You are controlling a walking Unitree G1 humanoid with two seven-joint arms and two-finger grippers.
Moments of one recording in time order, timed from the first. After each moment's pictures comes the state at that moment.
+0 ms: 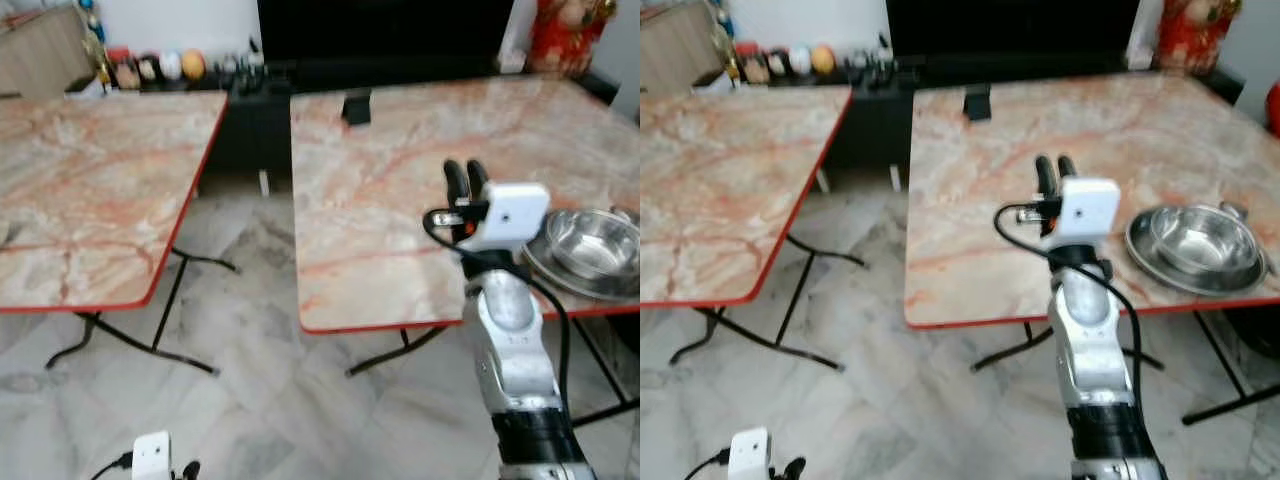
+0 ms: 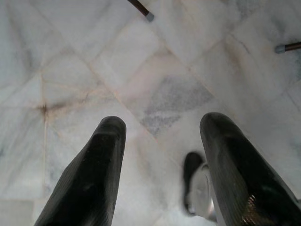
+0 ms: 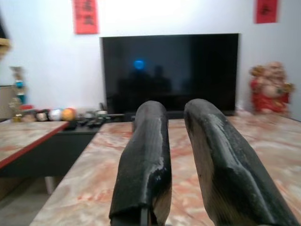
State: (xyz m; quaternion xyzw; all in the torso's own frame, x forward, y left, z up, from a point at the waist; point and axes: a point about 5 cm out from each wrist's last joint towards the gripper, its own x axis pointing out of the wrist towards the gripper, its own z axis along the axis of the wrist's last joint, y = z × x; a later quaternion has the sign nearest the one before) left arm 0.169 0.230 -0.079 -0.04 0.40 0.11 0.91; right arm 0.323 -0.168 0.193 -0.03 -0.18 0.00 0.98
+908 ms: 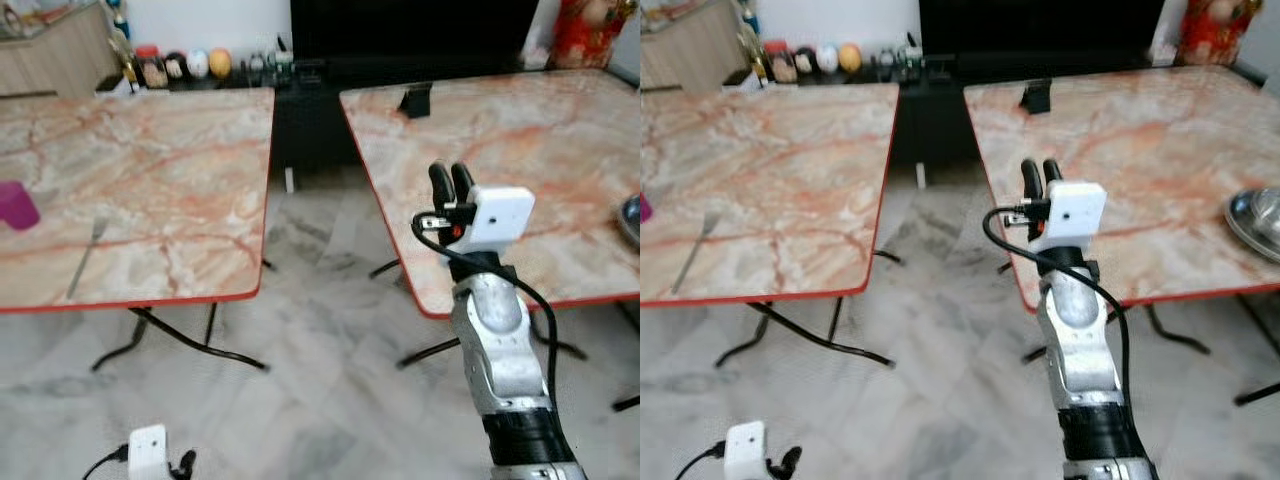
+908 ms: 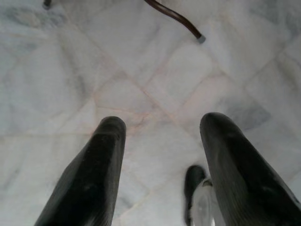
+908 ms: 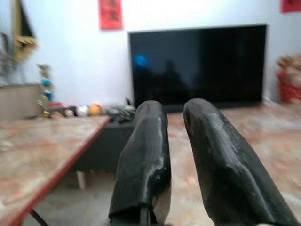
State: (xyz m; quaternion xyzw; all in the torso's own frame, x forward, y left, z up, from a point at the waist) left arm 0.177 0.227 -0.074 -0.04 0.38 0.11 0.92; right arm 0.322 -0.159 0.186 -0.02 -0.17 0.02 0.98
